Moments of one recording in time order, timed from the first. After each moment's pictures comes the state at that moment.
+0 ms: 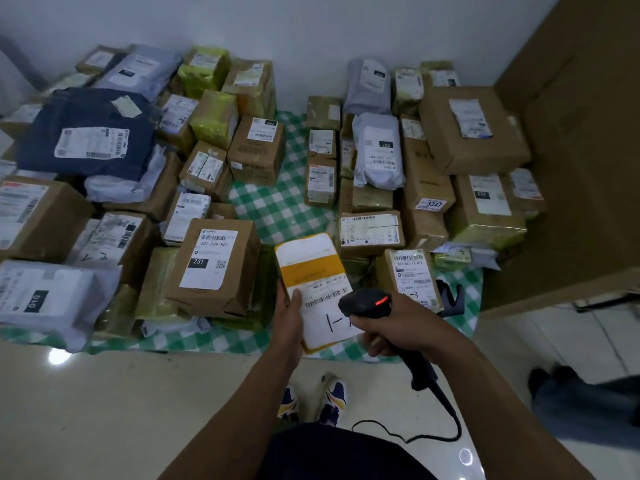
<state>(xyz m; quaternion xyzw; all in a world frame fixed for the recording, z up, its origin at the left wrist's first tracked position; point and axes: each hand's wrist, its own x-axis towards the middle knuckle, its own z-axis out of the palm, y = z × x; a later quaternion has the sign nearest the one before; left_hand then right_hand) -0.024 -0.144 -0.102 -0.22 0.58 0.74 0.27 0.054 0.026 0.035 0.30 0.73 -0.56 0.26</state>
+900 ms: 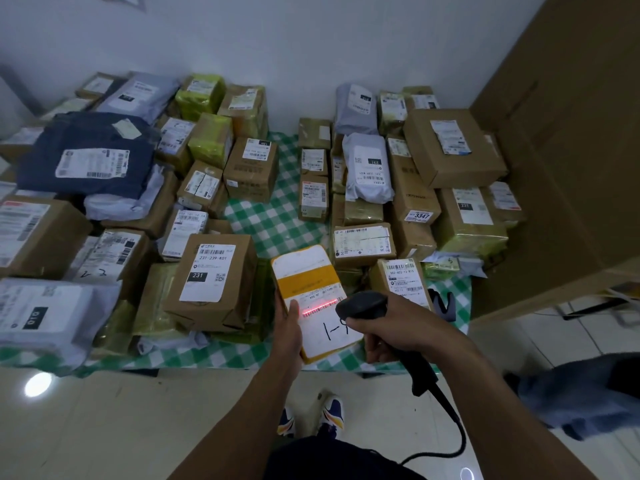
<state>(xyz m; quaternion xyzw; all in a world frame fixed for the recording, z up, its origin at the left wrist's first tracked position) -0.020 -0.145 -0.084 -0.21 0.59 0.72 0.29 0.053 0.016 0.063 0.29 0.76 -0.53 0.27</state>
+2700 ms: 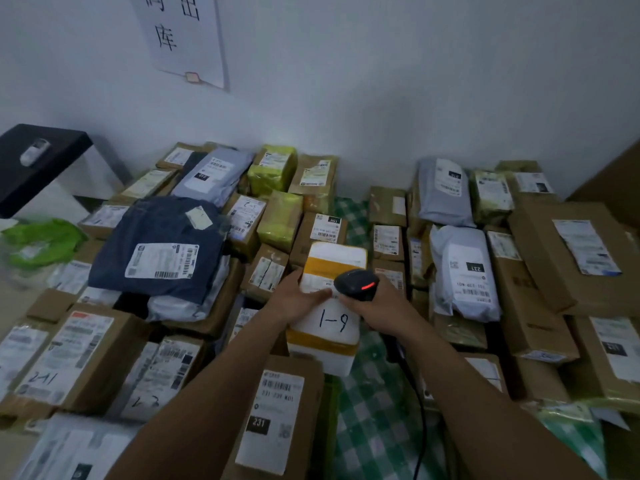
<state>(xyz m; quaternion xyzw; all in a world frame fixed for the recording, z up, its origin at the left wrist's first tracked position) -0.360 -0.183 -0.008 0.06 0.83 0.47 0.28 -0.274 0.002 0.008 0.21 0.83 -0.50 0.12</state>
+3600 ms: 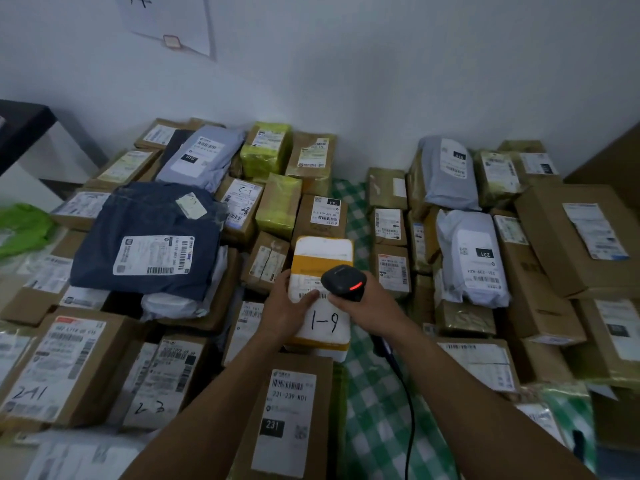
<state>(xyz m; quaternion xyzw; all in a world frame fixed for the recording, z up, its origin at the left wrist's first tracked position) -0.356 -0.210 -0.070 -0.01 0.81 0.55 0.23 -0.286 -0.038 -0.018 0.23 0.81 -0.54 0.11</state>
